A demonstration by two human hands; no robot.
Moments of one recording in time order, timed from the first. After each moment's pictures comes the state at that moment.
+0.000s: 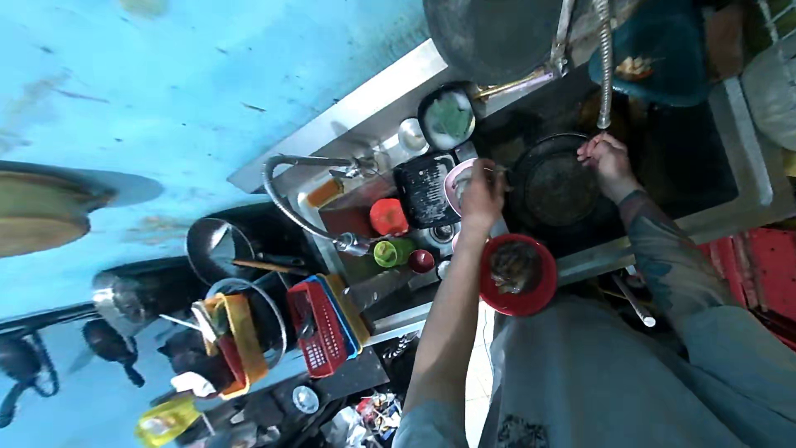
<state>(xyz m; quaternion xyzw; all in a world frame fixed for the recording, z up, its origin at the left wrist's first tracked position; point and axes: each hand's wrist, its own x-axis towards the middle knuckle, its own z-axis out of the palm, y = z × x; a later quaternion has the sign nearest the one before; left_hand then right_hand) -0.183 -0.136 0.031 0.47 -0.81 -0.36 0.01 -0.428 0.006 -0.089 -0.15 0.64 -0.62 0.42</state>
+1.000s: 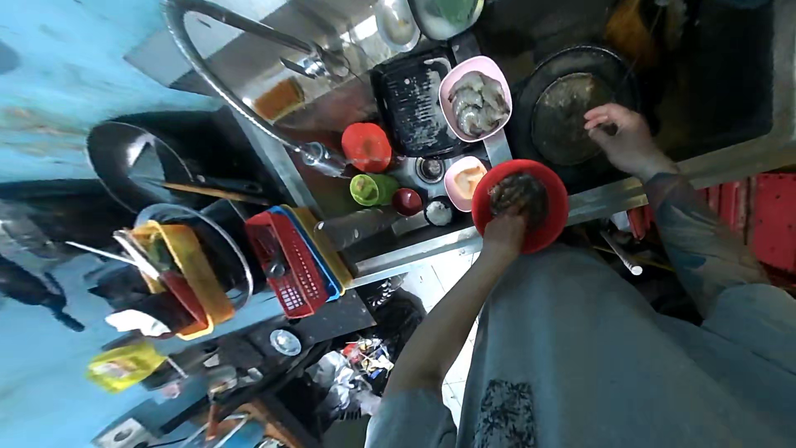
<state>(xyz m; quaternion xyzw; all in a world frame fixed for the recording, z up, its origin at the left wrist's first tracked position) -0.063 0.024 0.004 0.33 -0.84 -0.29 -0.31 -0.360 0.072 -0.052 -0.40 0.74 -0.35 0.41</state>
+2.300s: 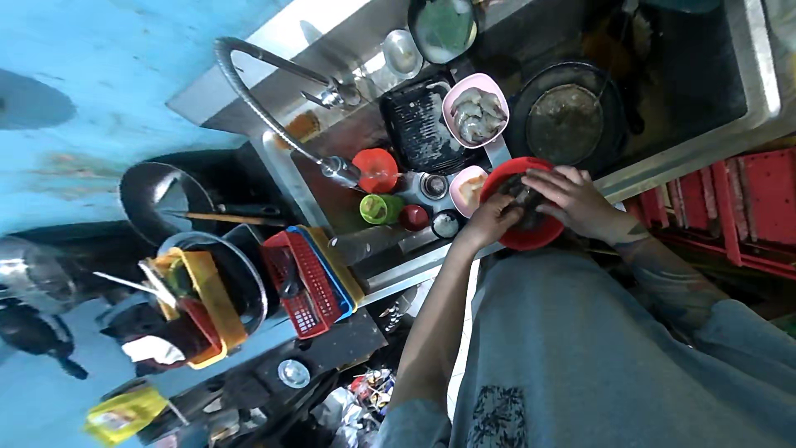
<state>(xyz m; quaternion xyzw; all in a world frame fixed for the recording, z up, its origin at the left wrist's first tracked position) -0.019 -0.039 0.013 0.27 -0.79 -0.54 -0.10 -0.218 0.115 0.017 -0.65 0.69 -0.21 0.25</state>
